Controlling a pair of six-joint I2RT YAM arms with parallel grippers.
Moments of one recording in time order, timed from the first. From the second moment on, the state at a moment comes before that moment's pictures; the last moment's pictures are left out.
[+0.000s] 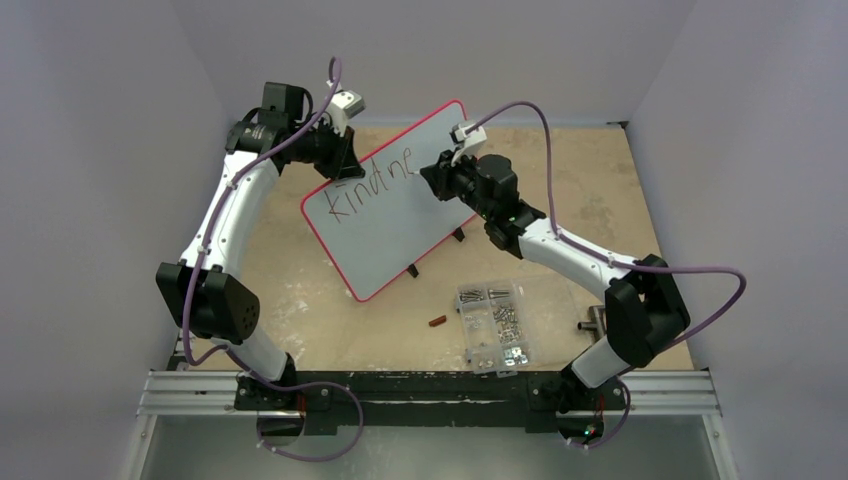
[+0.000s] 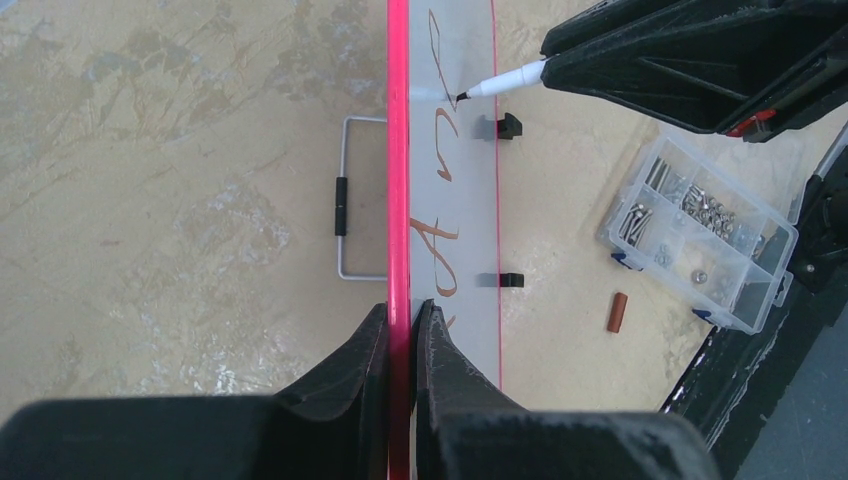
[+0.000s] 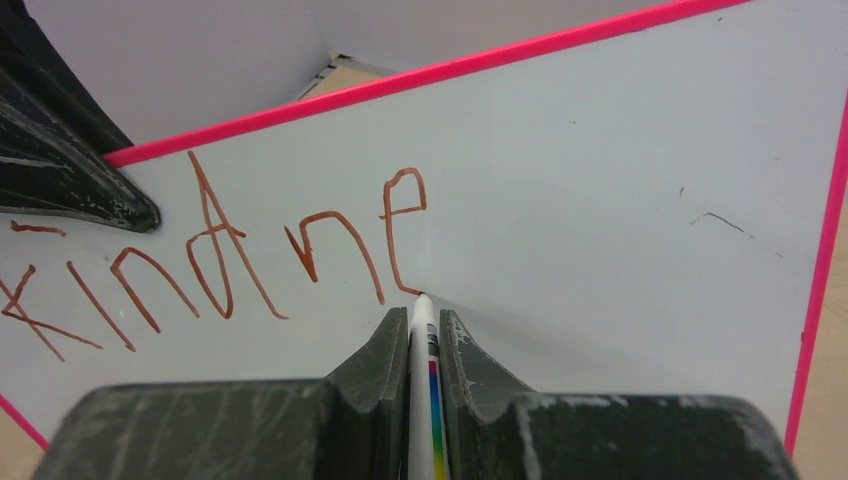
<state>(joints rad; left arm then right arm) -0.18 1.64 1.75 -0.92 0.63 0.32 0.63 1.56 1.10 0.36 -0.03 0.22</state>
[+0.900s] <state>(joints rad) -0.18 1.64 1.75 -0.93 0.64 0.32 0.62 1.51 1.16 0.34 0.08 0.20</state>
